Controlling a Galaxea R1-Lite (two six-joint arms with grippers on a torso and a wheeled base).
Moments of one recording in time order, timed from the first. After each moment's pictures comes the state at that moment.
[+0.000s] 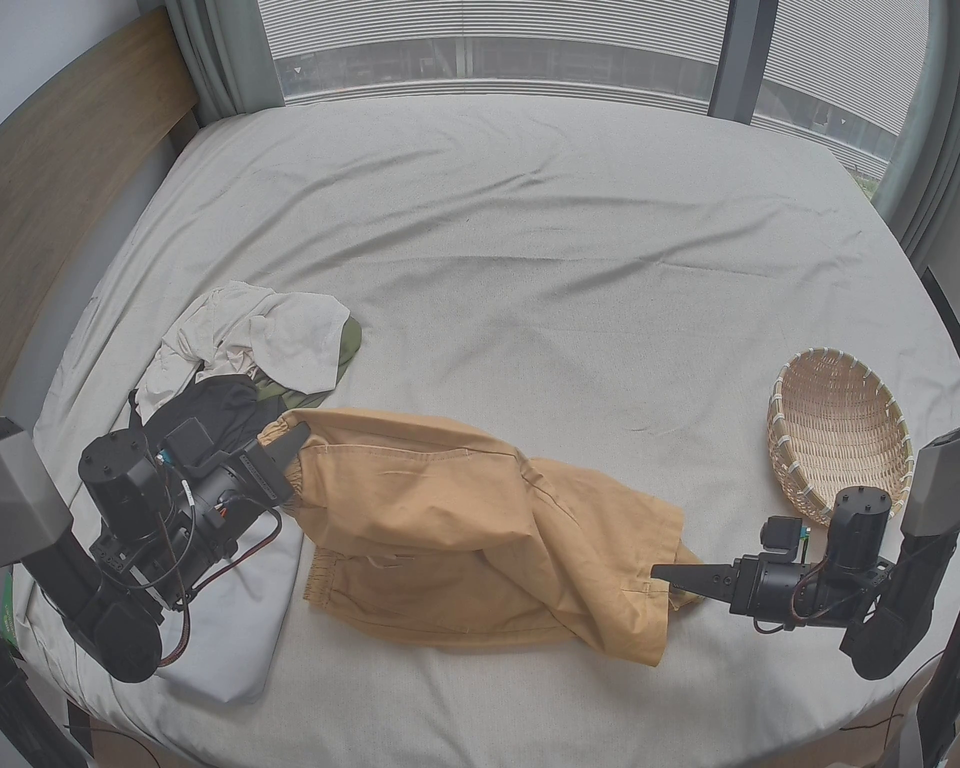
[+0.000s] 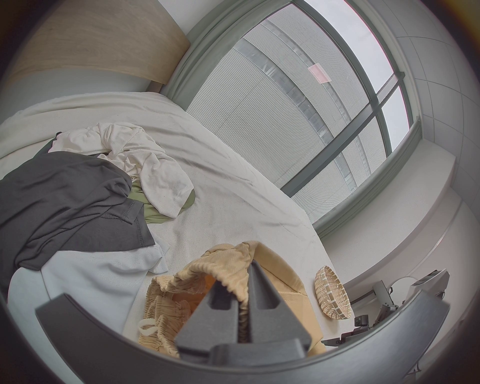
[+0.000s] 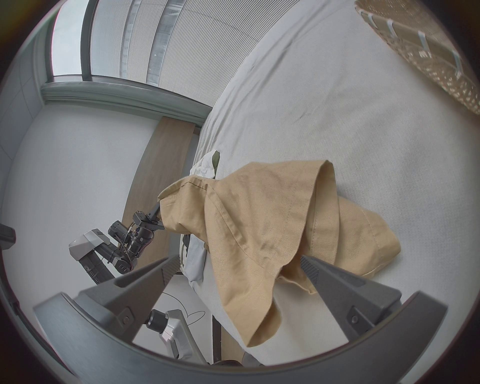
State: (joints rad) left arm -0.29 1.89 -0.34 -1.55 -0.12 -0.61; right arm 0.26 2.07 -0.16 -1.54 0.68 0.66
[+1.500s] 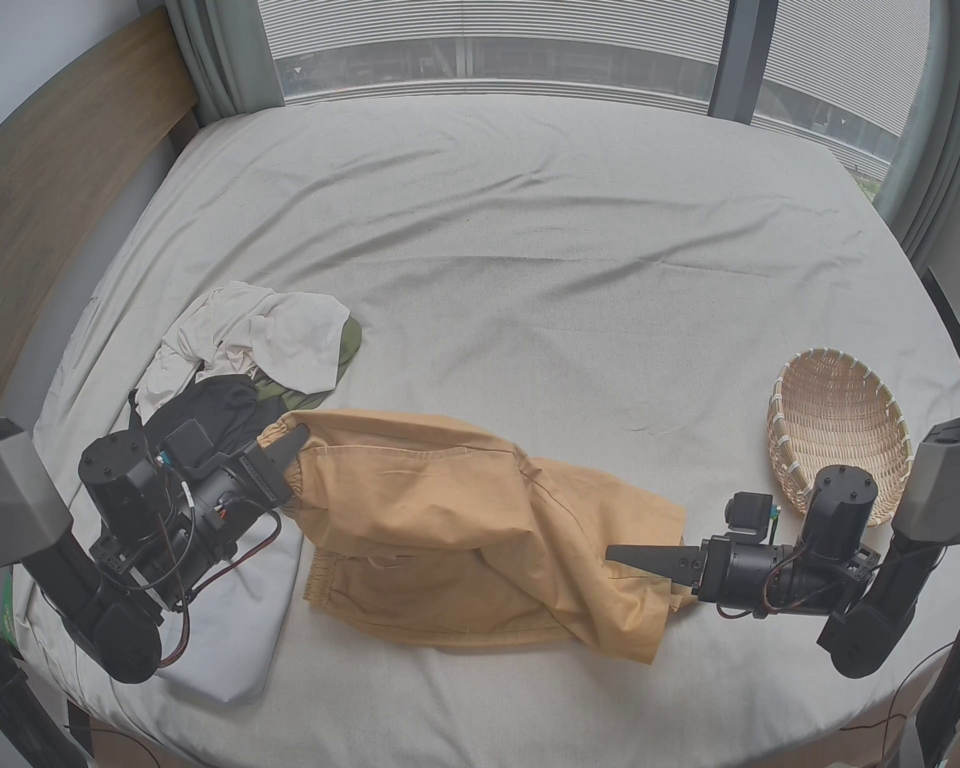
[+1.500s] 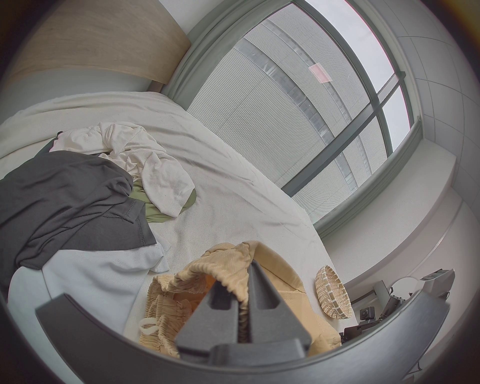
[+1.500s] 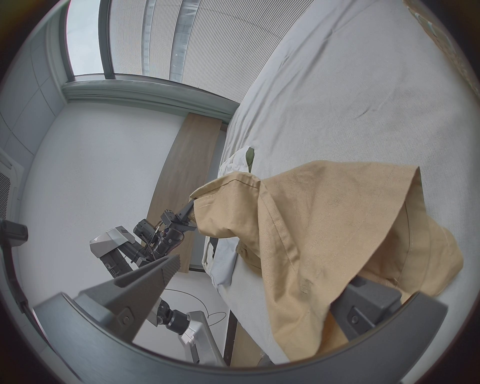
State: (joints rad) left arm -0.29 1.89 -0.33 -1.55 -0.12 -0.61; right arm 0.40 2.03 -0.26 -1.54 0.68 0.75
